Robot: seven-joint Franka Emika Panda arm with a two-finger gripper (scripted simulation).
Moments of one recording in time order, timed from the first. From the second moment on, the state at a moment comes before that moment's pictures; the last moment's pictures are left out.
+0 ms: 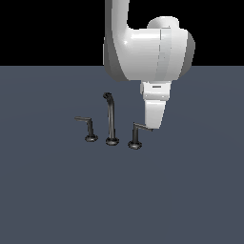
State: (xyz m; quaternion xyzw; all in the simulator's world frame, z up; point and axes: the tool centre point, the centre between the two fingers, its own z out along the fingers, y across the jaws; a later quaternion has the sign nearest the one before) arm -0.020 -0.100 0.098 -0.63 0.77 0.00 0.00
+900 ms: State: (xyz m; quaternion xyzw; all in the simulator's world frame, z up) arm -0.067 -0.087 0.098 -0.63 0.78 0.00 0.00
